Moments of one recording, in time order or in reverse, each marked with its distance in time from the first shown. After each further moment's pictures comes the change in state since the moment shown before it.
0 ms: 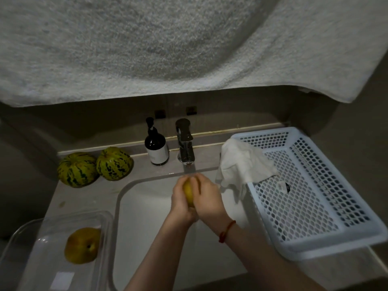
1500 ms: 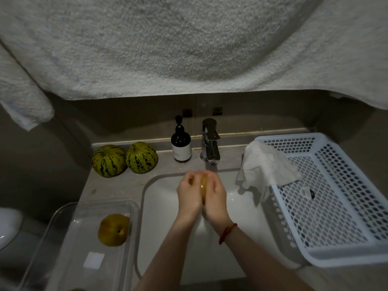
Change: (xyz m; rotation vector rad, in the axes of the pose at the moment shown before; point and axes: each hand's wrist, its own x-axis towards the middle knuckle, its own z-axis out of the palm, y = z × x) left_hand -0.009 0.022 -0.031 0.589 0.109 0.755; right_hand -0.010 -0.014 0.048 0.622 0.045 0.072
